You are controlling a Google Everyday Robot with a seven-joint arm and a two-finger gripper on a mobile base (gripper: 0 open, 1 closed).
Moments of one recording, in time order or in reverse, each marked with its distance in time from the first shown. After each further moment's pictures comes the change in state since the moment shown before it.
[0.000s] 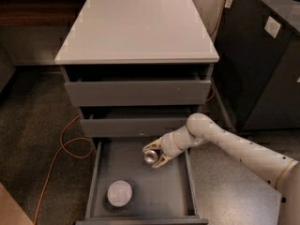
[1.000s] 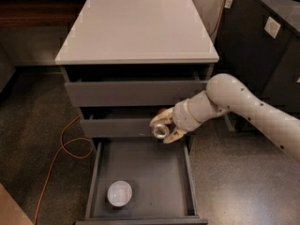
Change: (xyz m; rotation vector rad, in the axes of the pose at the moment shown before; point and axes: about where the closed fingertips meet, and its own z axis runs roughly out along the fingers) arm -0.102 -0.068 -0.157 0.013 0.143 -0.288
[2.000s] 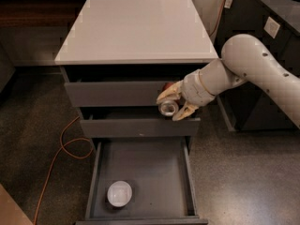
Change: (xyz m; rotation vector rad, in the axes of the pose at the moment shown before) arm -0.008 -0.059 -0.092 -0.014 0.078 -0.141
